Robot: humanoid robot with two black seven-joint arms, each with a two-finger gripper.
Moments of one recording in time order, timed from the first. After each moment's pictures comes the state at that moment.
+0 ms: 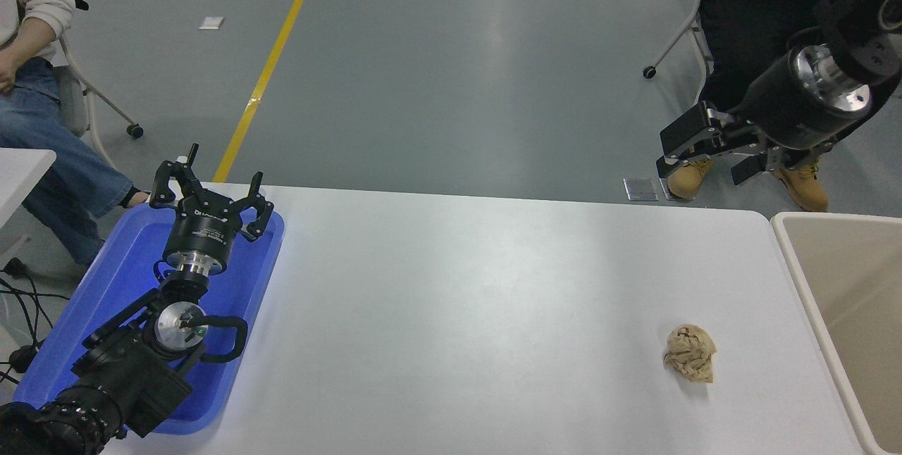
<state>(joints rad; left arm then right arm) -0.62 0.18 -0.87 -0.41 -0.09 -0.58 -0.50 2.19 -0.49 -1.21 1.25 -0.33 0.79 0.13</state>
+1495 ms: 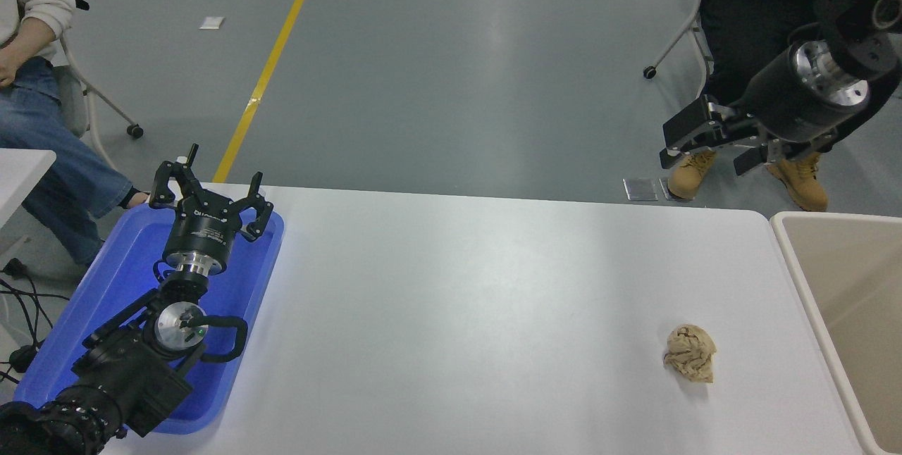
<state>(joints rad) -0.62 0.18 -0.87 -0.41 -0.09 -0.58 -0.50 2.13 -0.46 -1.21 1.14 -0.32 0.79 0.13</state>
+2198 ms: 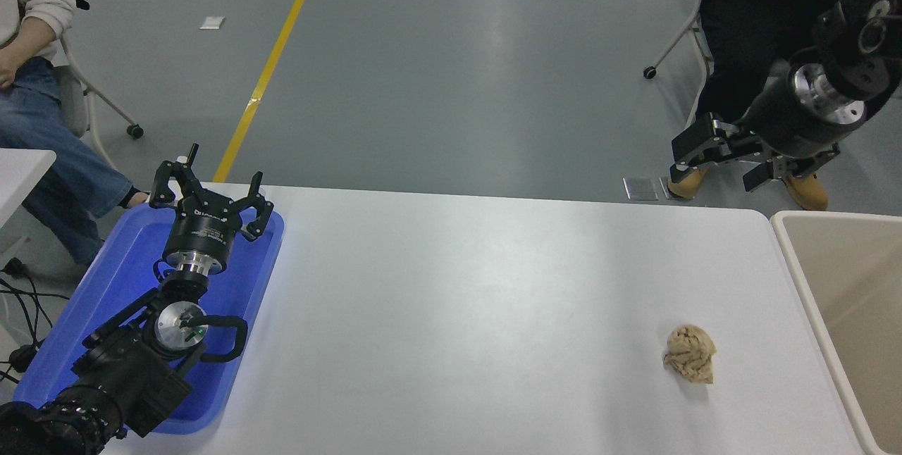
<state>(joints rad) -0.61 0.18 -0.87 -0.41 -0.09 -0.58 -0.50 1.92 -0.47 -1.22 1.11 -0.36 0.72 0.13</state>
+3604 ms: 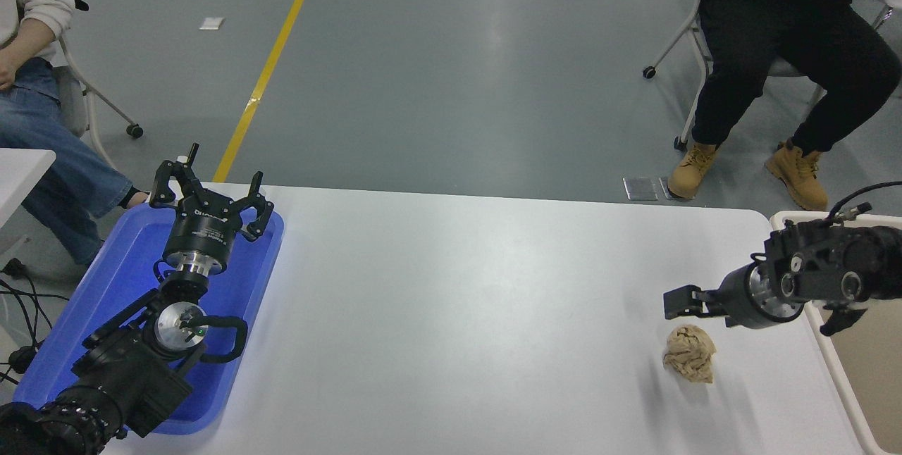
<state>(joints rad) -0.62 0.18 -0.87 -0.41 -0.09 -0.58 -0.50 1.32 -0.44 -1.06 1.02 -0.43 0.21 0.13</state>
